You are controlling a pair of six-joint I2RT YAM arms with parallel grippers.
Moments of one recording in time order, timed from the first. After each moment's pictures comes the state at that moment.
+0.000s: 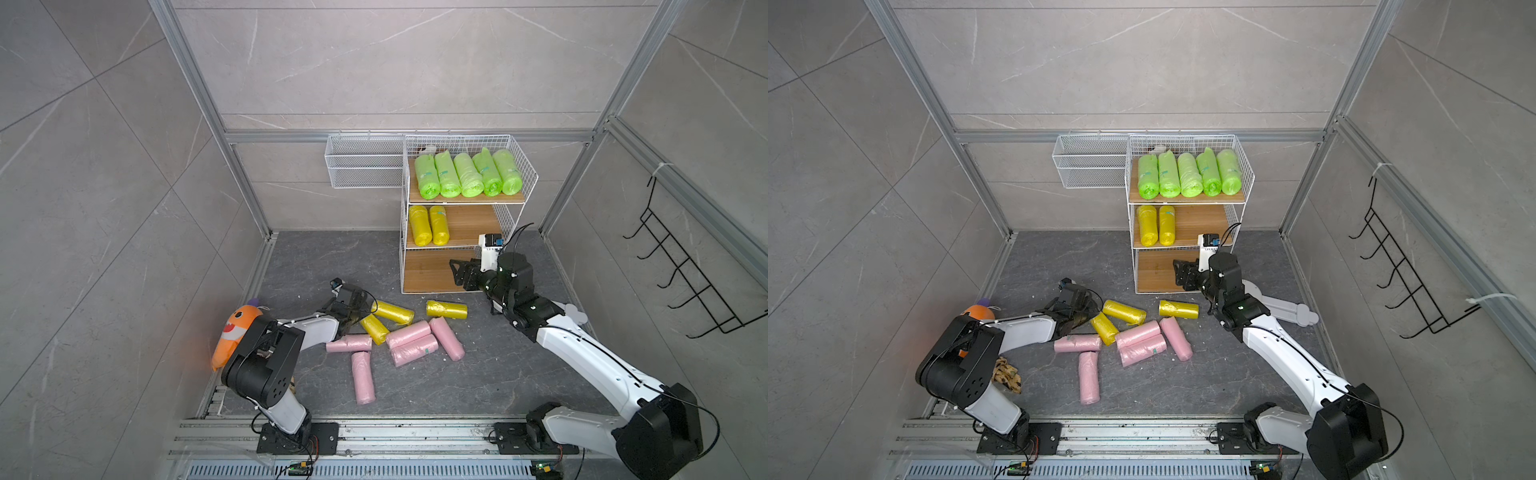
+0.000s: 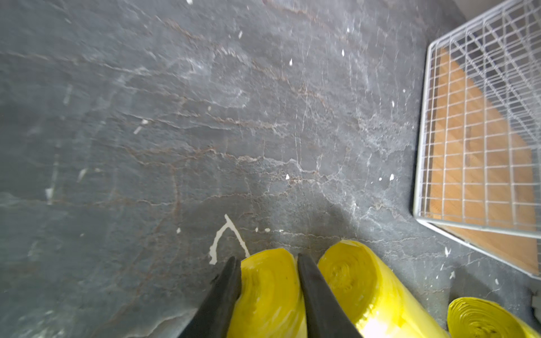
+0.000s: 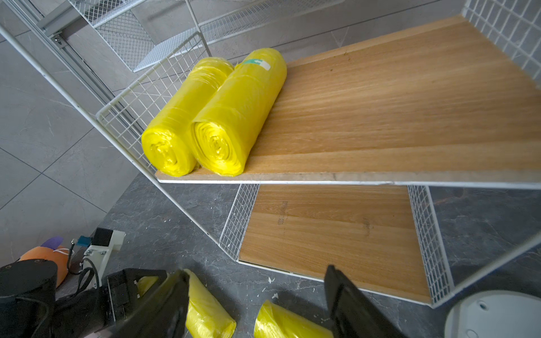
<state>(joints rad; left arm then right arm) -0.43 1.61 0.72 0.08 -0.12 -0.84 0.42 1.21 0.93 -0.05 -0.02 0.32</state>
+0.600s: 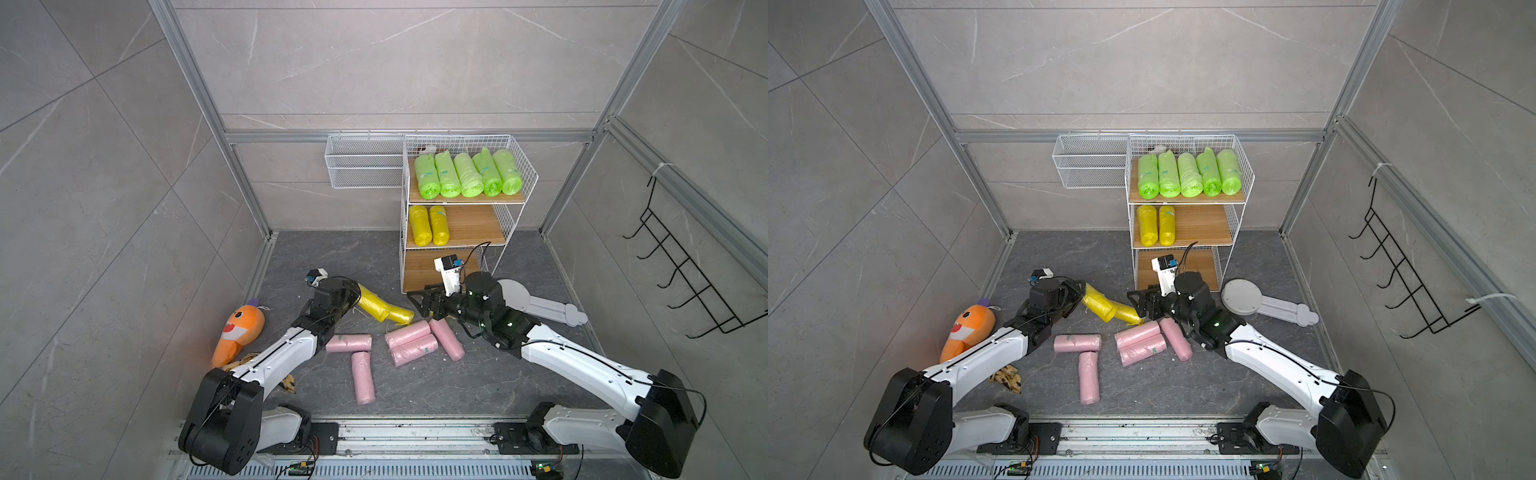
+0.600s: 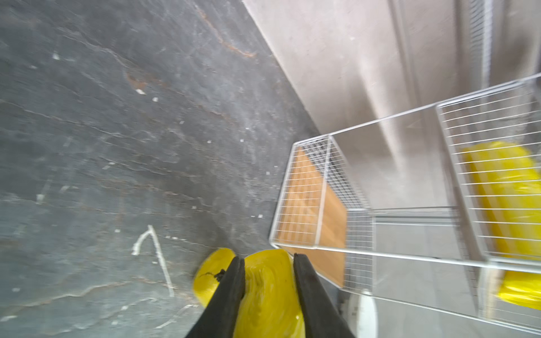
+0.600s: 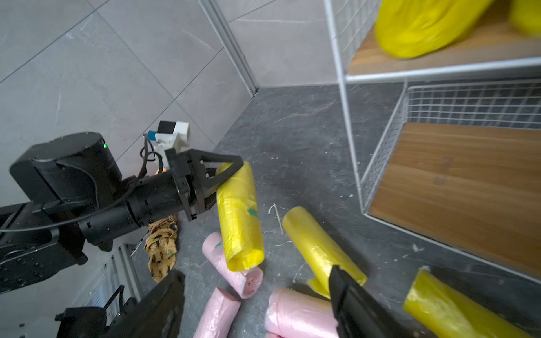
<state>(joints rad) -0.40 1.26 0.66 0.16 -0.06 -1.14 0.74 1.28 0.89 0.05 -0.18 0.46</state>
